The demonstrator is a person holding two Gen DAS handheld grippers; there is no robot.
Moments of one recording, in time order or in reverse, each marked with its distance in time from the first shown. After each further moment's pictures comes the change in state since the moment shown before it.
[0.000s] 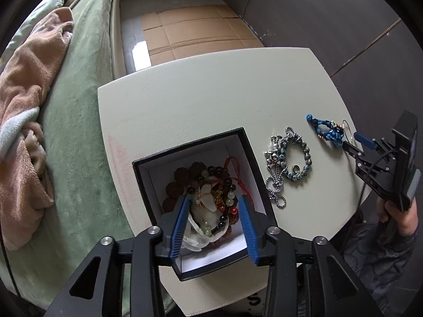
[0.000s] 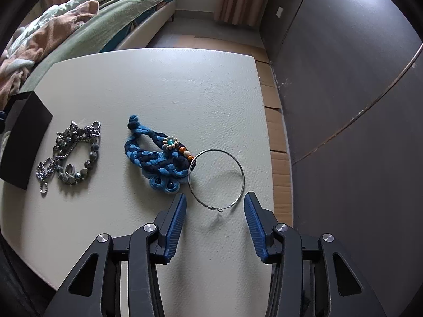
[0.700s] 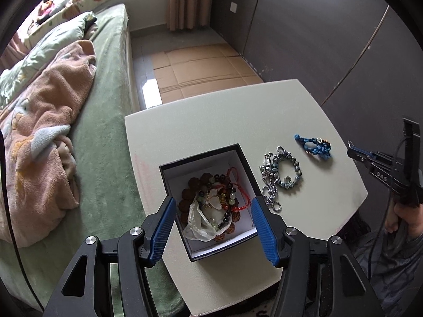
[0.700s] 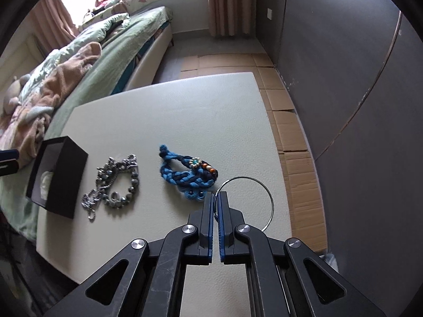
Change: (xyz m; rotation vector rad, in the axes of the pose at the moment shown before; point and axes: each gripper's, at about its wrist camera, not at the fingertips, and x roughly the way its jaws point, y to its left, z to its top) left arm -0.052 -0.008 -0.037 0.026 -0.244 0.051; right arm -0.045 -0.016 -0.014 0.192 -0.110 0.200
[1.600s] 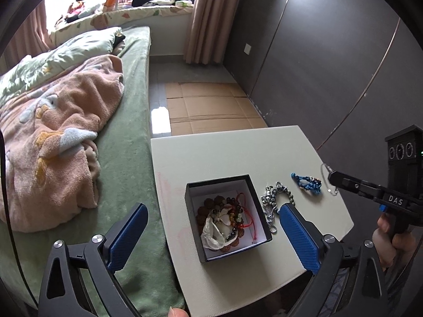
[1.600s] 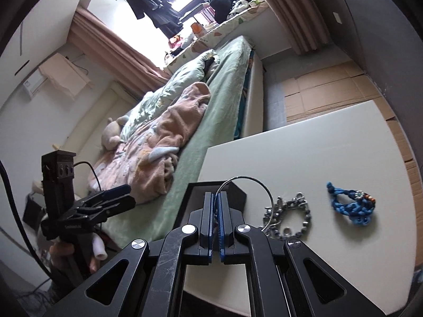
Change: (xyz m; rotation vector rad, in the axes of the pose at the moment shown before) left arm -0.052 0.035 -0.021 -0.132 -0.216 -0.042; right arm -0.028 0.099 0.029 0.093 -0.134 0.635
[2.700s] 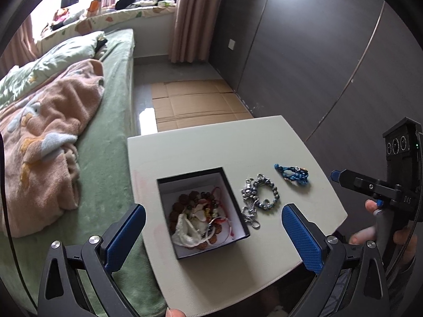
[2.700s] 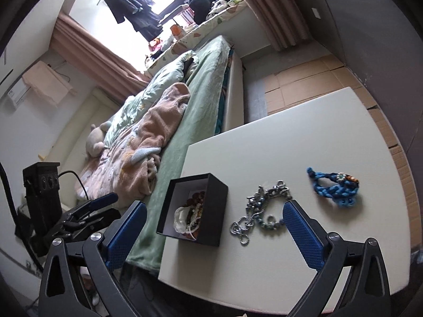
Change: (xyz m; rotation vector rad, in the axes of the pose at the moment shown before) left arm 0.013 -0.044 -0.007 0.079 0.019 -0.031; right arm -0.012 -0.015 -0.014 0.065 -0.019 -0.115
